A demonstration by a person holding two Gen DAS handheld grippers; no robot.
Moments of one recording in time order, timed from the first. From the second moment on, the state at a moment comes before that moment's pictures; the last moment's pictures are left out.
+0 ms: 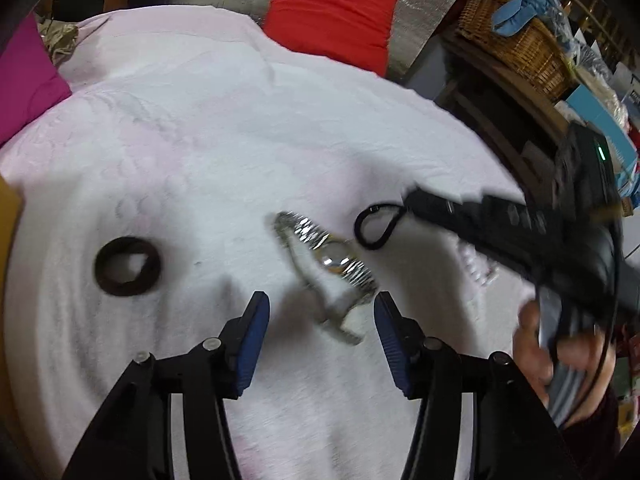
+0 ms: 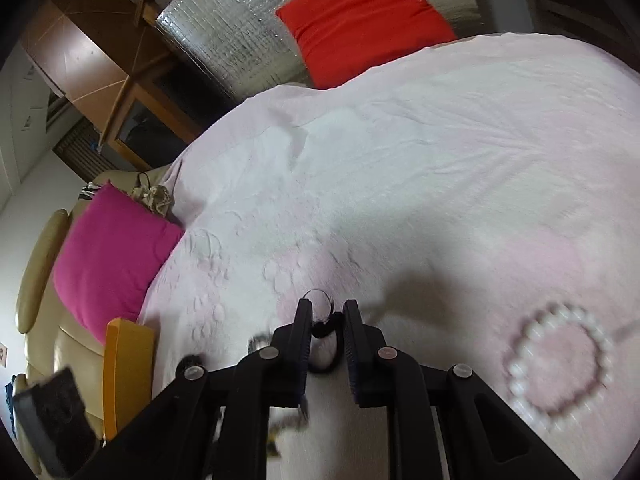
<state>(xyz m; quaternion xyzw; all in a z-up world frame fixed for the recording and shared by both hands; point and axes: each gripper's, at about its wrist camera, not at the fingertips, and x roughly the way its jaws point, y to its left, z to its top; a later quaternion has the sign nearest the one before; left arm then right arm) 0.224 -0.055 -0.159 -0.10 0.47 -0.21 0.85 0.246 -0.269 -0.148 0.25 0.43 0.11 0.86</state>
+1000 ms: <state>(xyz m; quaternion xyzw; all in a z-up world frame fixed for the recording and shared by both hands) 0.230 -0.078 -0.166 -0.08 0.46 -0.23 0.85 0.205 -0.295 -0.147 0.25 0.44 0.08 0.86</state>
